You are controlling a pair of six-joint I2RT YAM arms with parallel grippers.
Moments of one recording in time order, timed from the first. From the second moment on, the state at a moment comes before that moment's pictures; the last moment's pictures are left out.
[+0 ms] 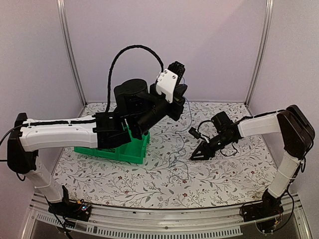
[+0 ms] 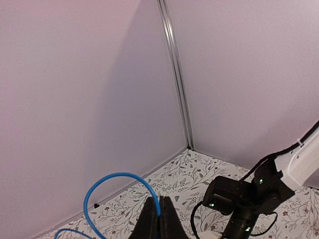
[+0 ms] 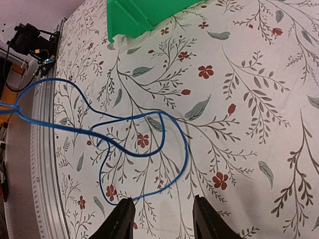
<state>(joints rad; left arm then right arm) -1.20 1.63 1.39 0.35 -0.51 0.23 0.50 1.75 0.96 -0.30 -0.80 -0.31</state>
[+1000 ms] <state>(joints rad) -1.30 1.61 1.92 0.06 -0.59 0.48 0.76 1.97 1.12 -0.29 -0.57 -0.27</state>
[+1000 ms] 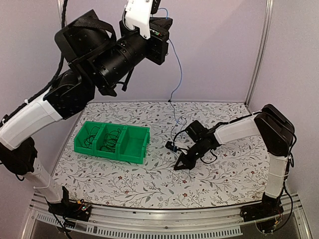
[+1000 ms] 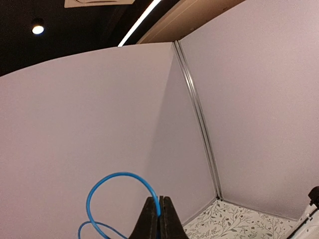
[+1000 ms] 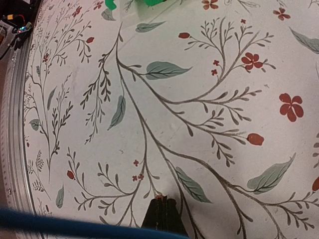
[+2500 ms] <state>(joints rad) -1.06 1.37 1.25 0.02 -0.61 0.22 0.26 1.78 1.08 -0.41 -0.49 -0.29</state>
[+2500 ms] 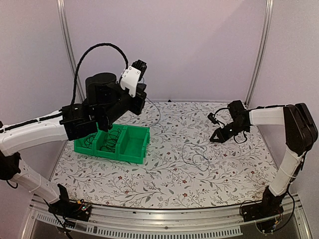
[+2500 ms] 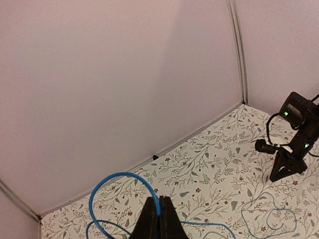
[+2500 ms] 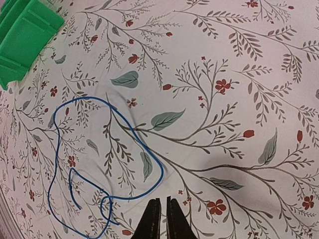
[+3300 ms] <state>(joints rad) -0.78 1.34 0.98 0.05 -0.36 0.02 0.26 1.78 1.08 -0.43 -0.51 -0.32</state>
